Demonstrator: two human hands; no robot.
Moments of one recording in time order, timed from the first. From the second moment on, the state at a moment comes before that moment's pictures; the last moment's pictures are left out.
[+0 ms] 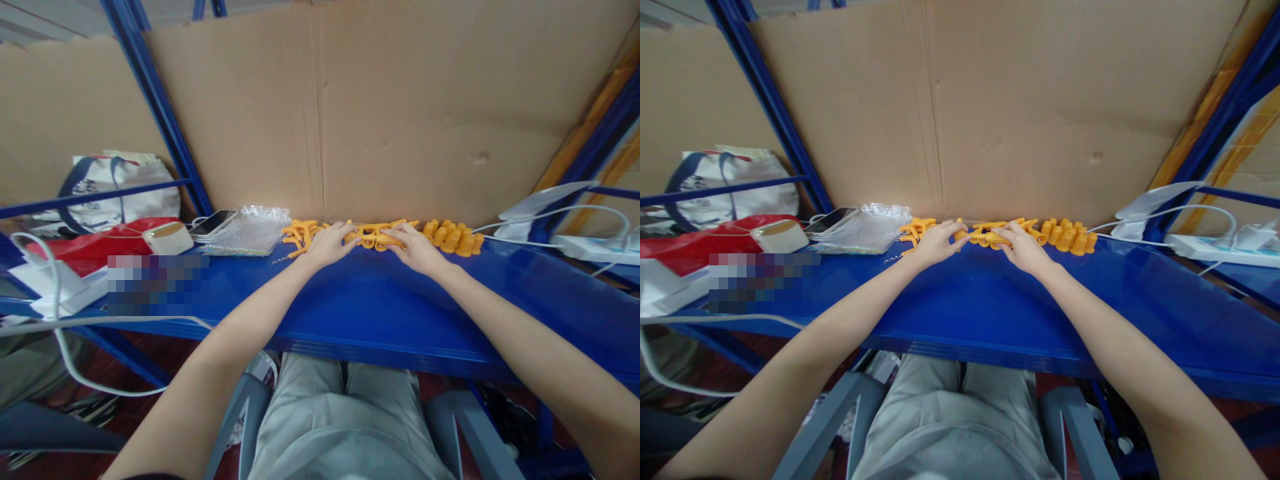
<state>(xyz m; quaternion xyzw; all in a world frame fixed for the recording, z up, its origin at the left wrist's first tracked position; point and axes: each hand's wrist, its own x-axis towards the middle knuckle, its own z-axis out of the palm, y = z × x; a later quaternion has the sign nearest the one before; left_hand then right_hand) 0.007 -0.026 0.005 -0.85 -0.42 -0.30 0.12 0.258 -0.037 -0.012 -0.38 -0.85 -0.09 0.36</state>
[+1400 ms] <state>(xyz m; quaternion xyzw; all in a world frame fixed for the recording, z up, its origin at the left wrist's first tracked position) 0.004 -0.023 0.003 -0.83 -0.43 -0.34 0.11 0.255 -0.050 0.003 -0.41 -0.69 0.39 0.45</state>
